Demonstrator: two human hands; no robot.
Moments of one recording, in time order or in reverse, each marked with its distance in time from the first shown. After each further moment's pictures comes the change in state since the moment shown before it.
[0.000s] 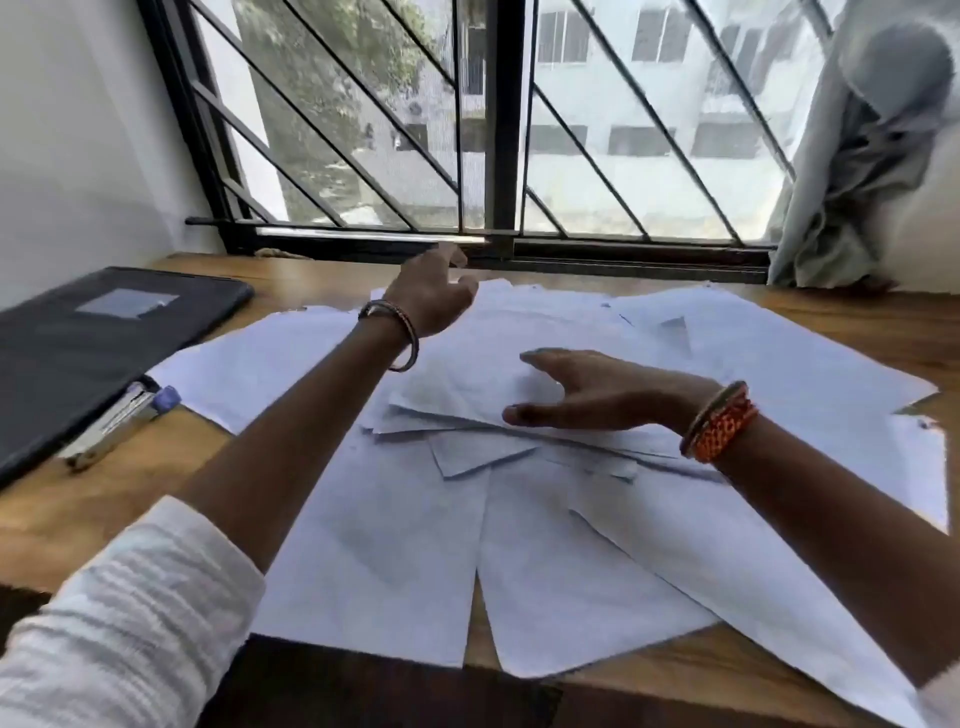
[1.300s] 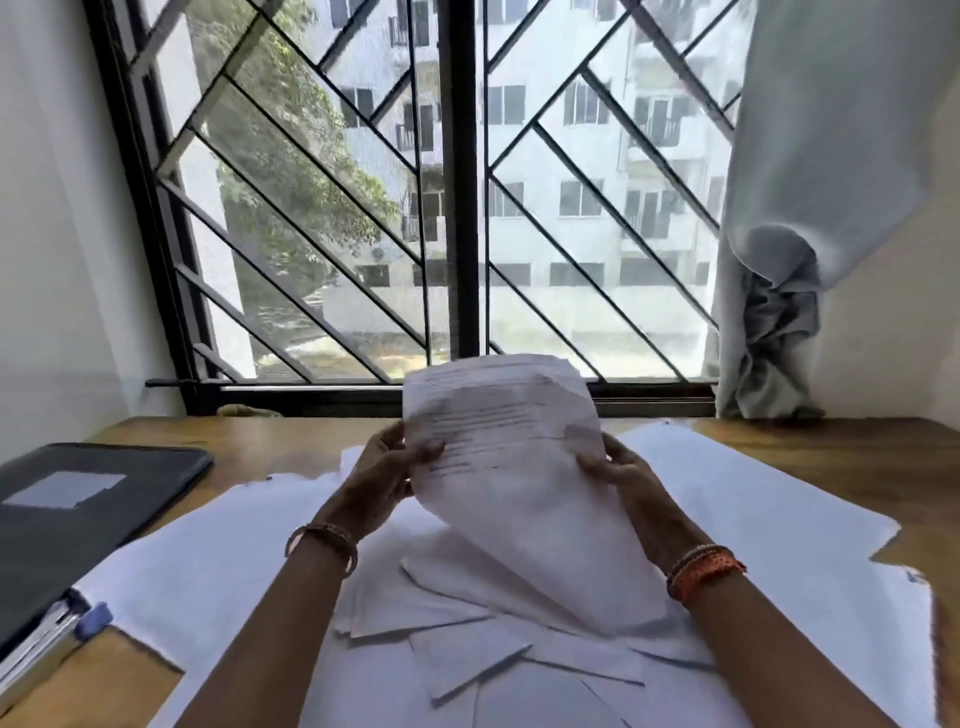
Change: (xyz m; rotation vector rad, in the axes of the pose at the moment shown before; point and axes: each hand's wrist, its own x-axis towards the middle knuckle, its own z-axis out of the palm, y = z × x) left_hand 0.028 -0.054 0.021 -1.171 -0.288 -0.029; right_hand 0.034 0.068 -0.009 1.558 0.578 -0.031
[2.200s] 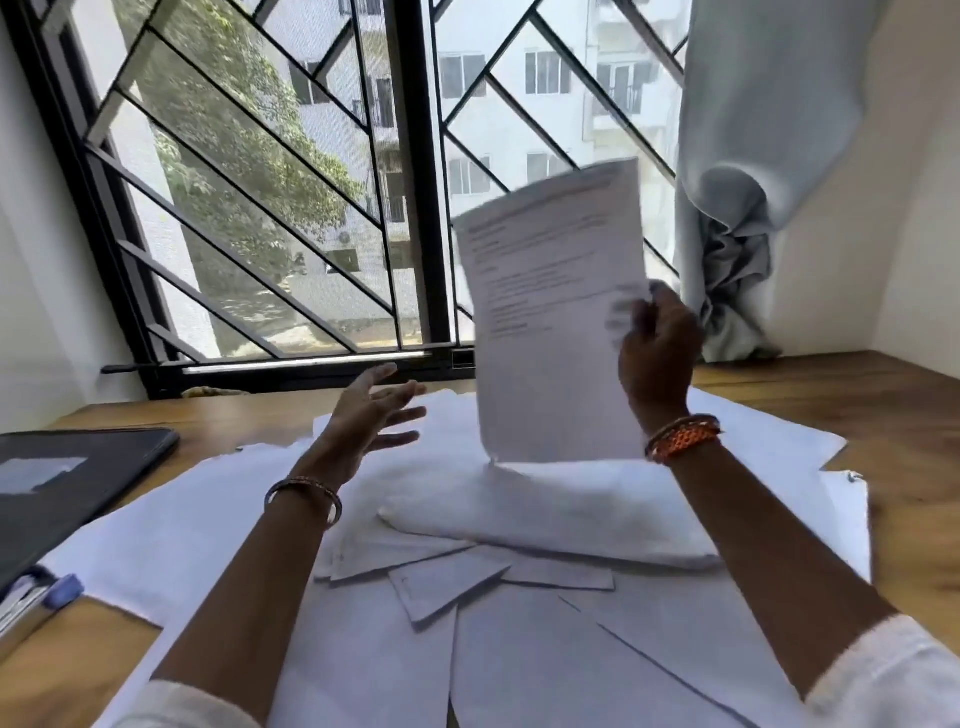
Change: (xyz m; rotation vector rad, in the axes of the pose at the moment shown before) left_hand -0.001 0.010 0.014 0.193 0.095 -0.041; right_hand -0.001 -0.058 0.003 -0.794 0.810 -0.984
